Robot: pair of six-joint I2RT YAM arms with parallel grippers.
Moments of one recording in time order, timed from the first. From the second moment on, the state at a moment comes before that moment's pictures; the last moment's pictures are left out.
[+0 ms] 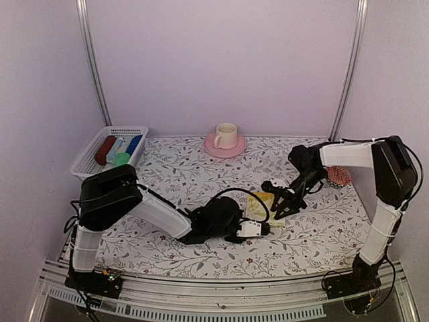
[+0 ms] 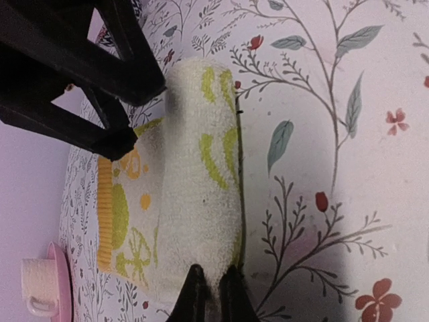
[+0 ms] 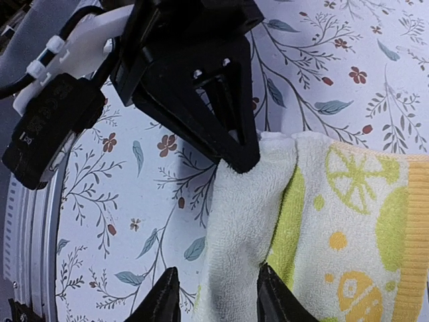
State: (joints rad) left arm -1.15 2.17 1.11 0.53 -0.12 0.85; right arm 0.42 1.88 1.24 -0.95 -0.73 -1.20
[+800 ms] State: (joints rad) left arm -1.02 2.24 1.48 0.02 0.26 0.42; right arm 0.44 1.54 0.83 -0.41 -0.53 -1.25
